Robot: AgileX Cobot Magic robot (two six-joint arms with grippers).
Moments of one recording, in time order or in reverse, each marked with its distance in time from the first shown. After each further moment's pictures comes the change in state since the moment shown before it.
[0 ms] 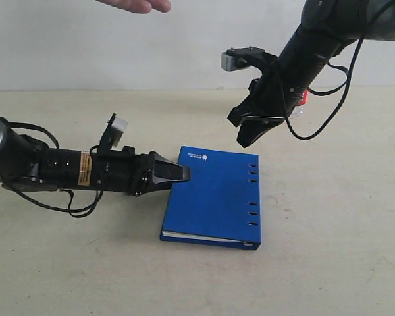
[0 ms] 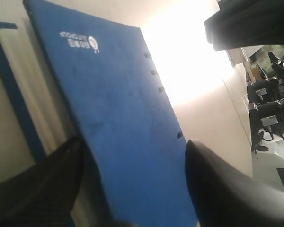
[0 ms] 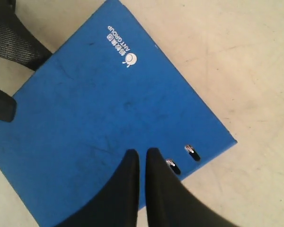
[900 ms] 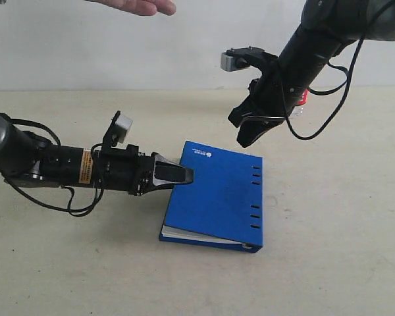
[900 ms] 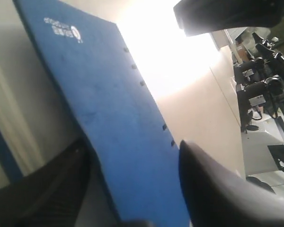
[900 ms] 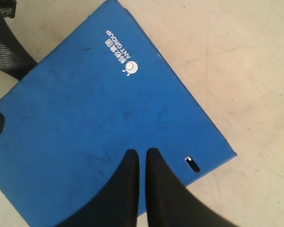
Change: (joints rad) left arm -0.009 0.000 -0.024 0.064 -0.050 0.013; right arm 0.000 0.000 0.000 0.000 -0.002 -0.014
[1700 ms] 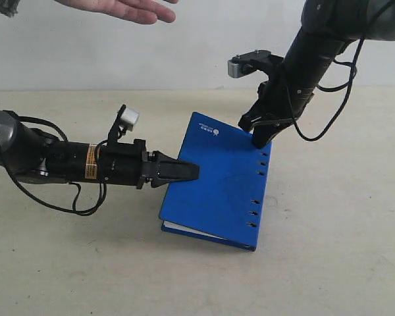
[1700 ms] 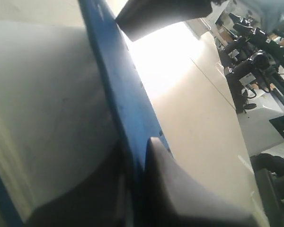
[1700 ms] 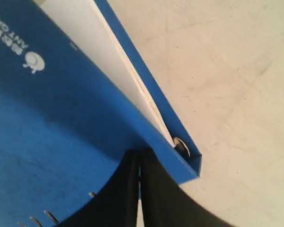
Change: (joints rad) left arm -0.021 0.008 -0.036 -0.010 -0.075 0.206; right arm 0.000 0.000 0.002 -0.142 -0.011 0.060
